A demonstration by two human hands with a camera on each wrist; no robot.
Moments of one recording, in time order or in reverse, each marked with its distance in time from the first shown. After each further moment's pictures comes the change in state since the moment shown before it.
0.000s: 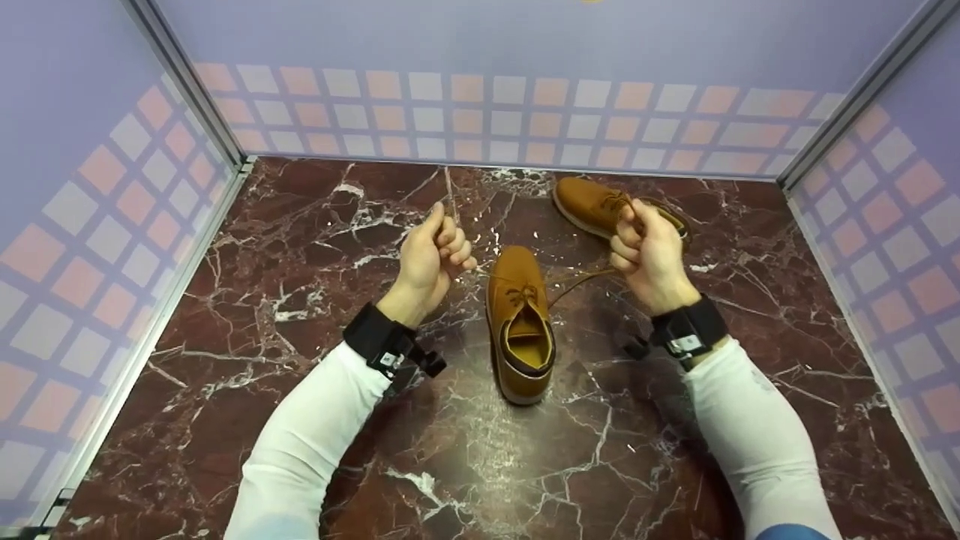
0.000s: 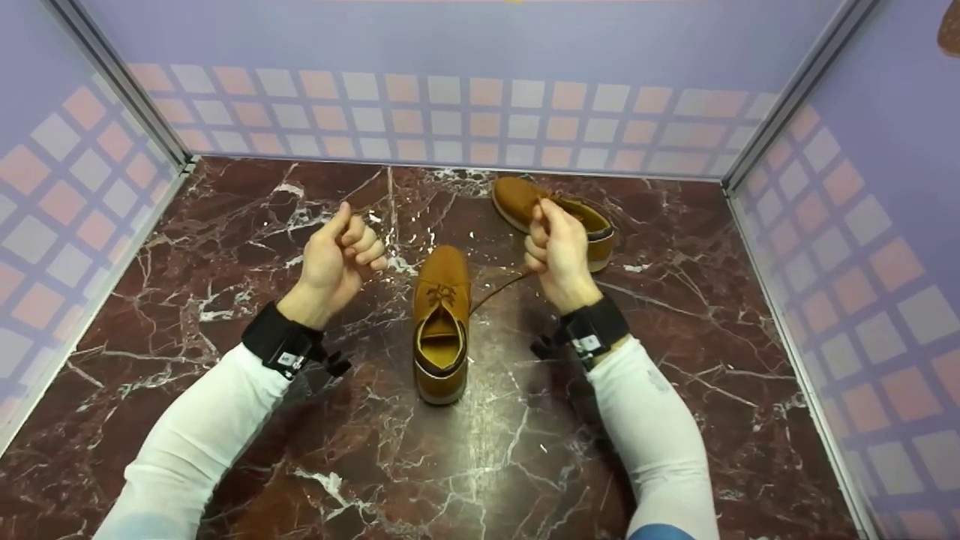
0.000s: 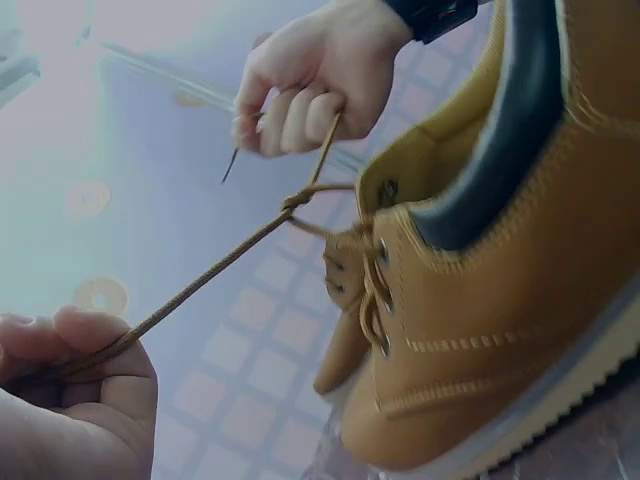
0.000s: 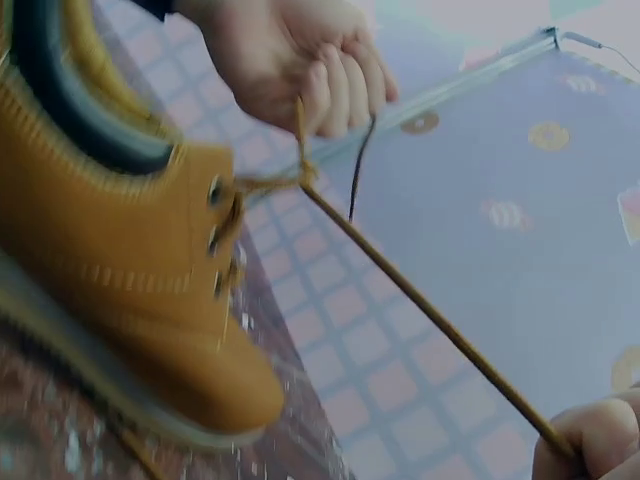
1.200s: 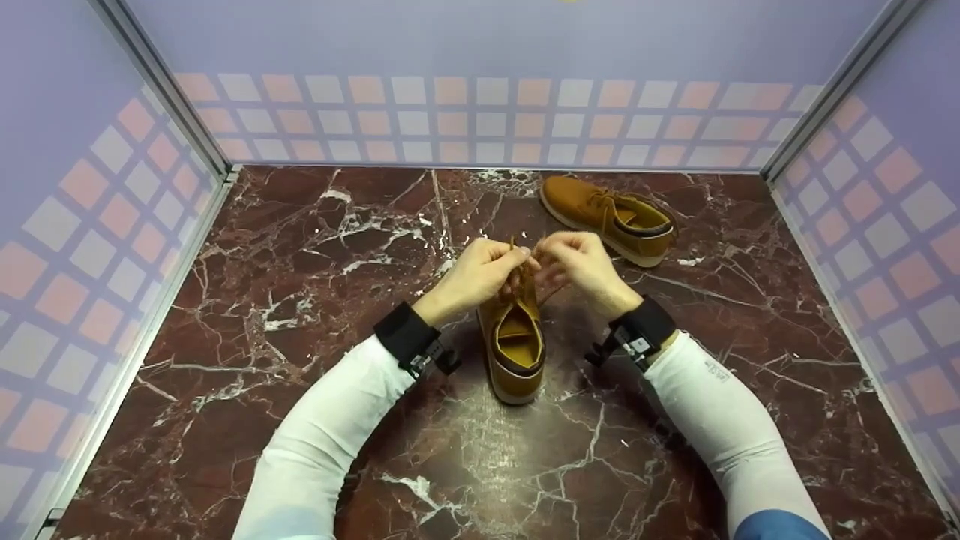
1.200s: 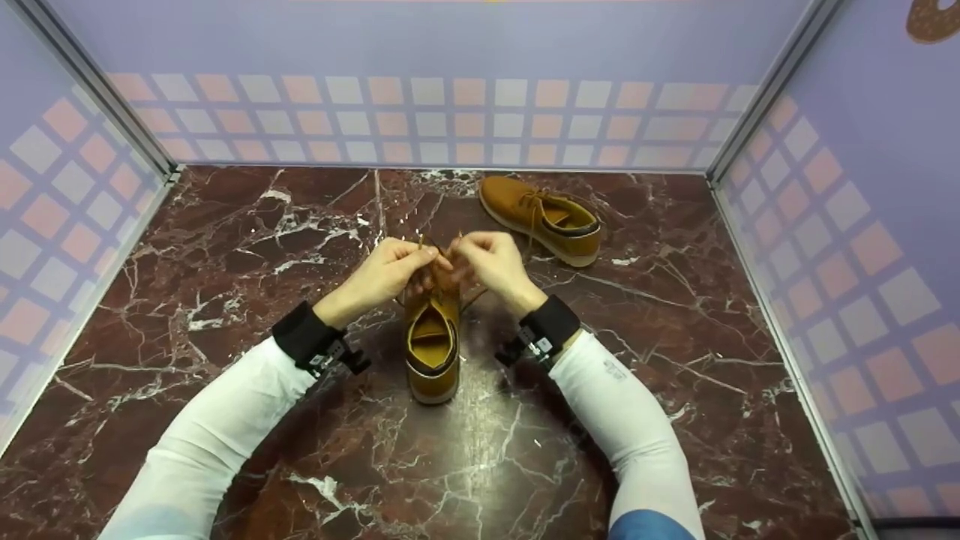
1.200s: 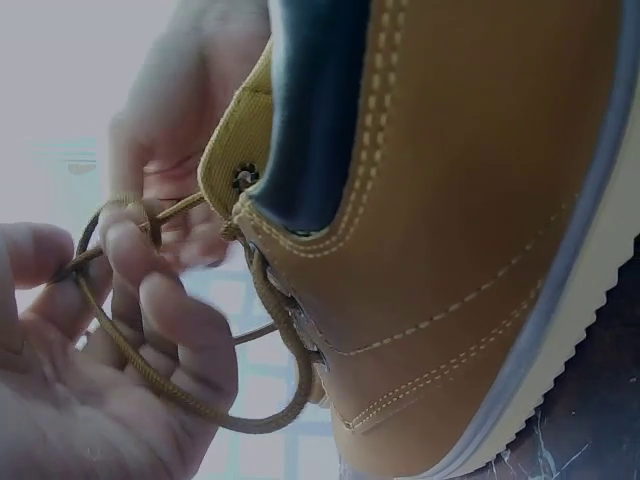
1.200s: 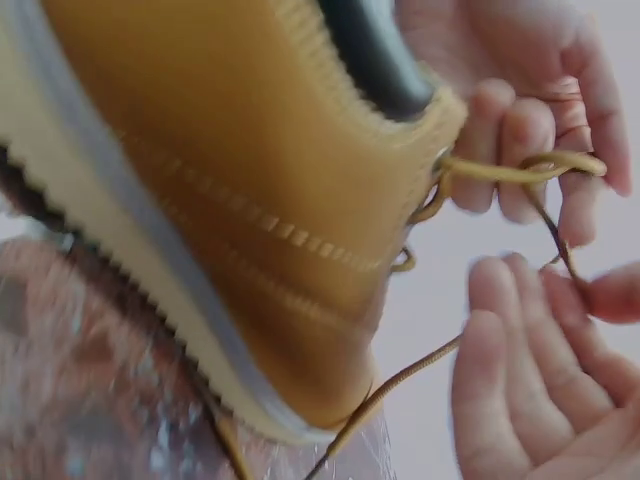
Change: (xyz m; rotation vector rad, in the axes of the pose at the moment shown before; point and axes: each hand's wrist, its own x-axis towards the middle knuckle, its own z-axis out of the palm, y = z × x) left_hand 0.008 -0.032 0.040 0.896 -0.340 0.041; right_hand 0.001 0.047 0.025 -0.611 -0.142 0.035
